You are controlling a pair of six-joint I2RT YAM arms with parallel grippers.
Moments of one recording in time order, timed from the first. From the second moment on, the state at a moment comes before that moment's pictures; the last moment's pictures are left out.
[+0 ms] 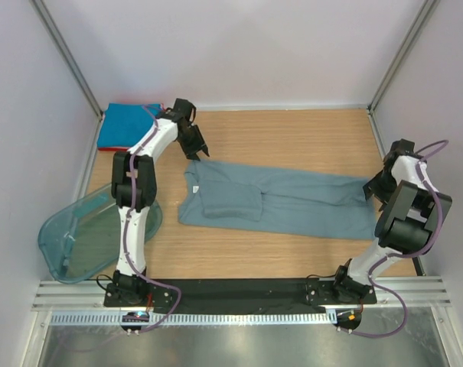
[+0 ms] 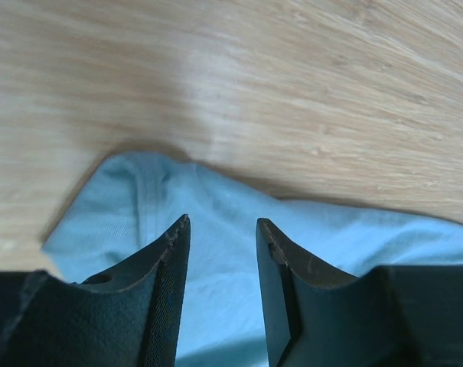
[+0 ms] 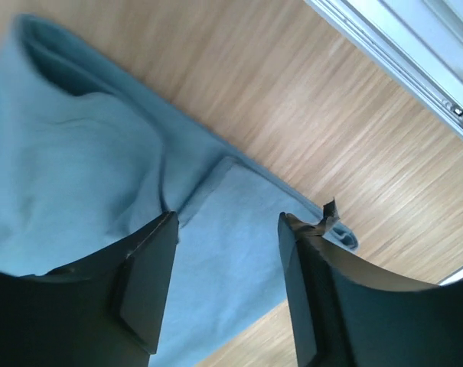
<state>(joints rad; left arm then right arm) -0.25 2.31 2.00 -0.84 0.21 -0.68 -0.46 1.69 1.15 -0.80 0.21 0.49</state>
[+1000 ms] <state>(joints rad) -0.31 2.22 1.76 -0.94 0.11 -0.62 -0.32 1.69 1.10 -0.78 0.24 0.50</state>
